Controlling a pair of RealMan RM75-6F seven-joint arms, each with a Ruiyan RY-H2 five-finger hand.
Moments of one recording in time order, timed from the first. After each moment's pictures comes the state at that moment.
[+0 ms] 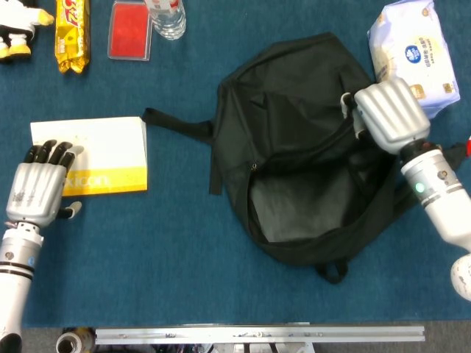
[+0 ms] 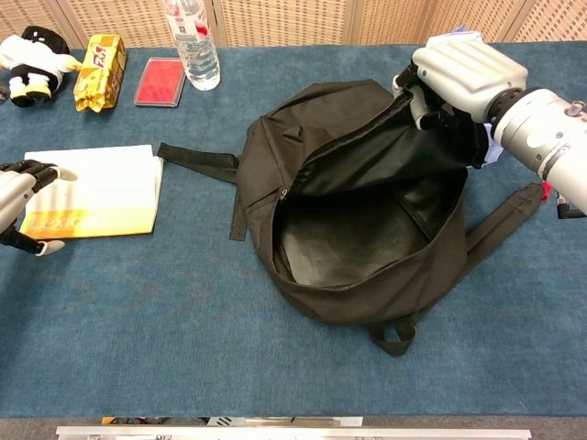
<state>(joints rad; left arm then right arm) -0.24 -1.45 -0.05 -1.41 1.34 1.16 0.34 0.75 -1.36 0.12 -1.80 -0.97 1.12 -0.57</state>
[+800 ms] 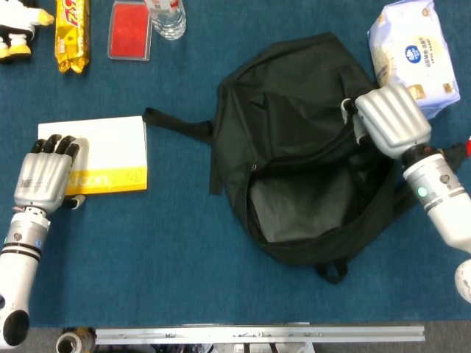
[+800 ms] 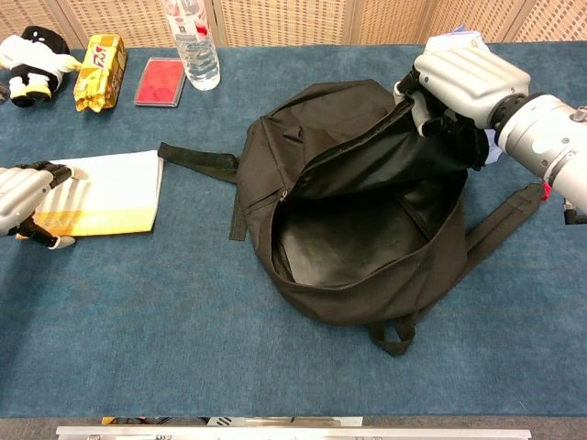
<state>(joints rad) -0.32 -1.48 -0.07 -1.35 1.22 1.05 0.35 0.73 -1.35 0.12 -1.81 -0.98 1.10 -0.56</state>
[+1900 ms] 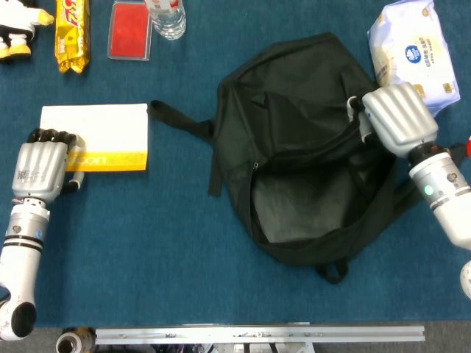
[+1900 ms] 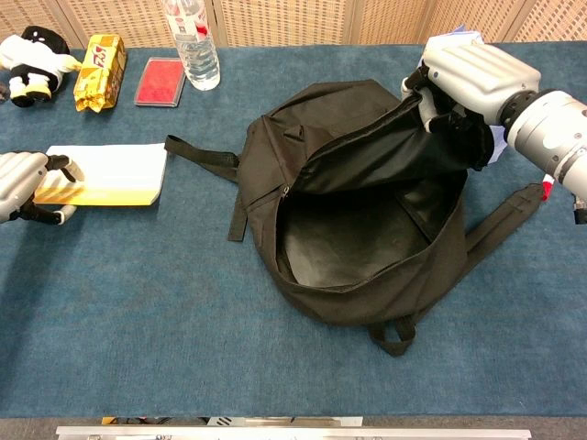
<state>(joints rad) -0.34 -1.53 -0.09 -1.28 1.21 1.12 0.25 0.71 -1.32 0.13 -1.82 -0.98 1.09 -0.52</state>
